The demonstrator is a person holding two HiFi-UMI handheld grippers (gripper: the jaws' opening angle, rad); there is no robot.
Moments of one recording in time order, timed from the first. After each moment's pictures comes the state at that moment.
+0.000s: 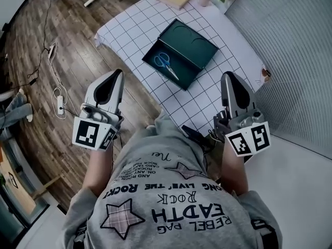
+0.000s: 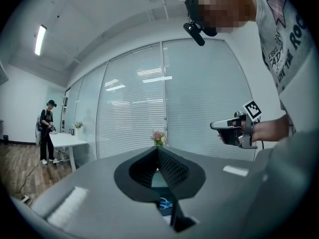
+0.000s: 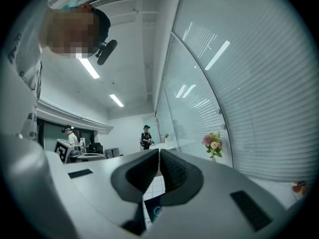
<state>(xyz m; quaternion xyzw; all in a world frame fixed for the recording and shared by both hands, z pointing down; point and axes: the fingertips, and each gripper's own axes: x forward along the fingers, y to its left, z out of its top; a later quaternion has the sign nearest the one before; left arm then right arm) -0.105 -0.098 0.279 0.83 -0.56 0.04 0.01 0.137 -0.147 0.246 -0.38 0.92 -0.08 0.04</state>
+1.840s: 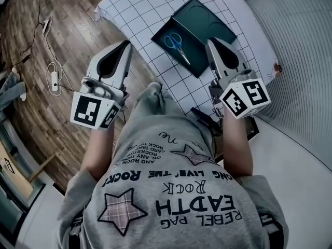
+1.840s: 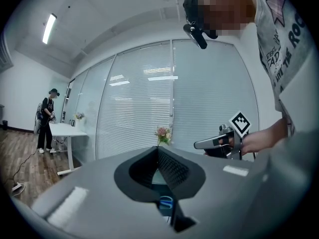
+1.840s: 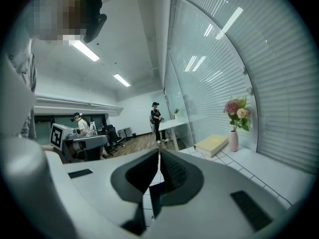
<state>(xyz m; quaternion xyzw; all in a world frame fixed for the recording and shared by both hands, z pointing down) -0.139 -0.138 0.319 0.83 -0.56 0.01 0.05 0.029 -0.210 0.339 -0.30 0.94 -0.14 -0.07</state>
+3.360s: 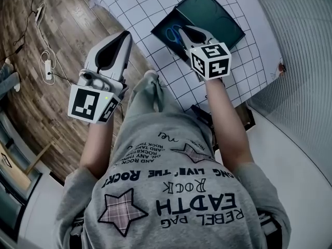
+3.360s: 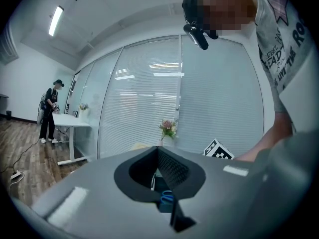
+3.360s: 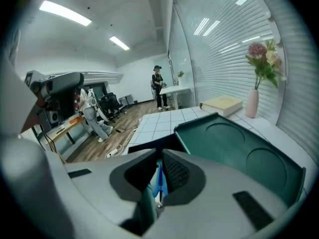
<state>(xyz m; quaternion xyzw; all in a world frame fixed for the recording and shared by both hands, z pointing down) -0.152 -0.163 0.362 0.82 -0.57 0.01 0.09 -0.040 -0.243 0.519 -0.24 0.91 -0.18 -0.27</state>
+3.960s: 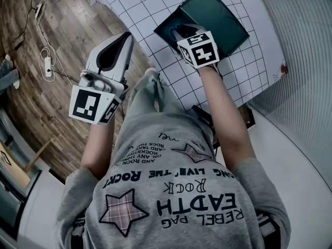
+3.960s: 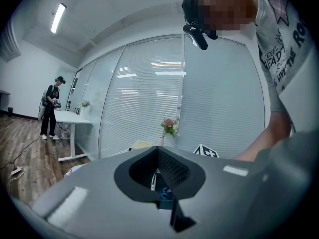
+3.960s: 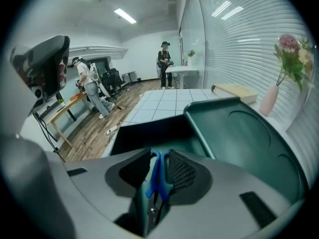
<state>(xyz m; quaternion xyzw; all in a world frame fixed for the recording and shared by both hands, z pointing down) -0.158 -0.161 0.374 0.81 -0.57 0.01 0.11 -0.063 -0.241 0.575 -0.20 0.88 -0.15 -0.40</state>
